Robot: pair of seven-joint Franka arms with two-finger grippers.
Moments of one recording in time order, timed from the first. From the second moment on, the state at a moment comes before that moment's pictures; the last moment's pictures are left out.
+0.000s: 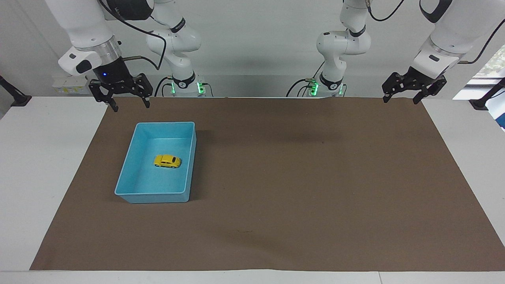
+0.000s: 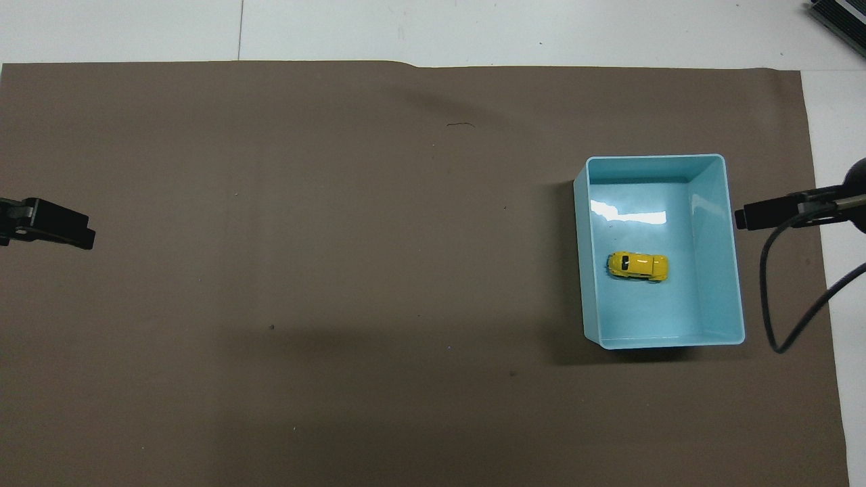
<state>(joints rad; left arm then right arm) -0.06 0.01 0.01 -1.49 -0.01 1.42 0.06 0.09 -0.04 -0.09 -1.61 0.05 1.65 -0.13</state>
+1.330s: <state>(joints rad) -0.06 0.01 0.01 -1.49 -0.01 1.42 0.06 0.08 -0.04 -0.10 -1.60 0.05 1.64 -0.13</state>
